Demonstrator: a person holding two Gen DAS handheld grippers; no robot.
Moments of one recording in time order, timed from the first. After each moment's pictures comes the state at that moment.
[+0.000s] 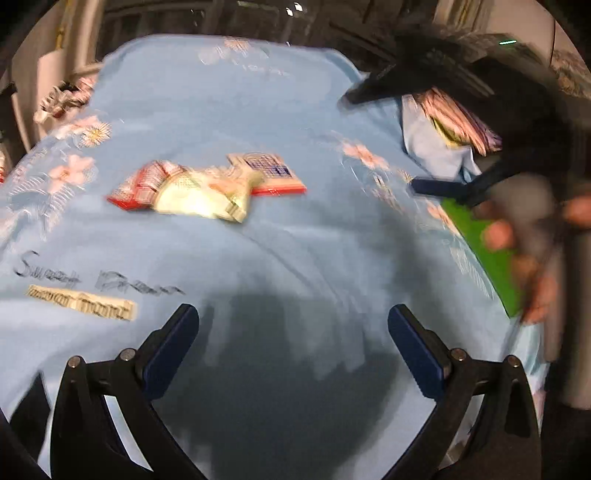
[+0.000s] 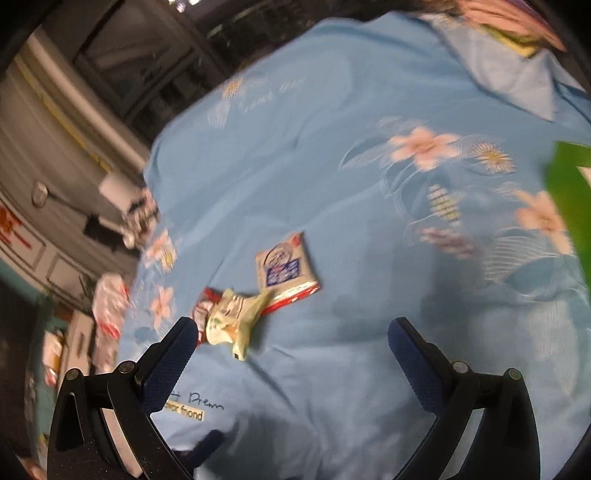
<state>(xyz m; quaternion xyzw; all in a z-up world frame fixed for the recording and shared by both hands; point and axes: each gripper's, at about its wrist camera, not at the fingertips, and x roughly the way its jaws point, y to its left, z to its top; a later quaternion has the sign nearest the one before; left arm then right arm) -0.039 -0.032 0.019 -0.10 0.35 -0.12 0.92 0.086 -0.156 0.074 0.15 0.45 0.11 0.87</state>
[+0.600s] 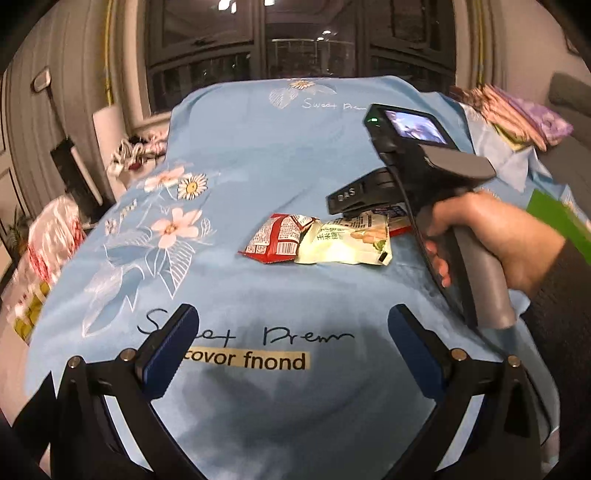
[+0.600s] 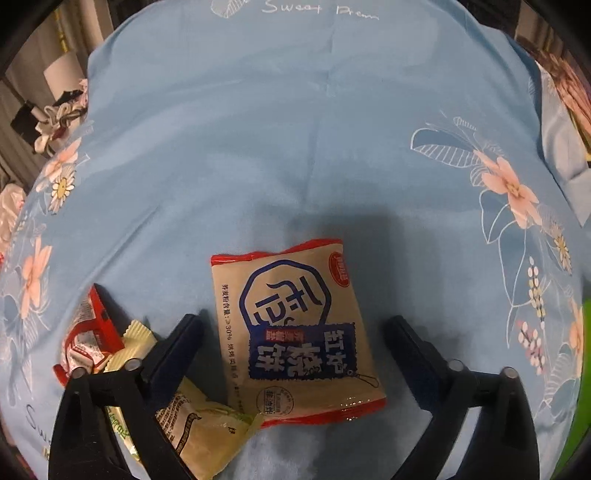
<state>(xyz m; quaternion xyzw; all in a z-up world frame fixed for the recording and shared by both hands) -0.047 0.022 0.030 -0.01 0.31 0.02 0.95 0.203 -0.055 -0.010 -0.07 0.51 0.03 0.86</state>
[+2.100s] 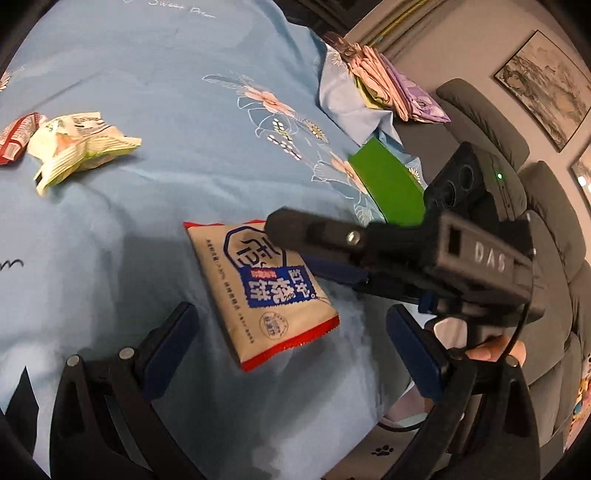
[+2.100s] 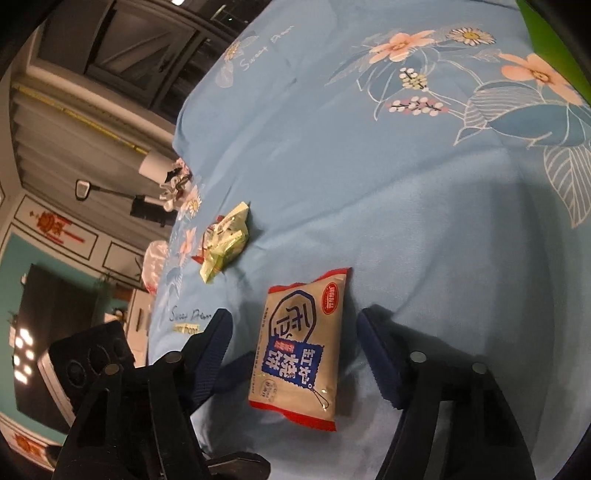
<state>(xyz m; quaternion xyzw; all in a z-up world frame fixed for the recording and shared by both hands) -0.033 -0.085 0.007 -0.18 0.43 -0.32 0.82 0.035 -0.222 0.002 0.24 0.48 0.22 0.81</state>
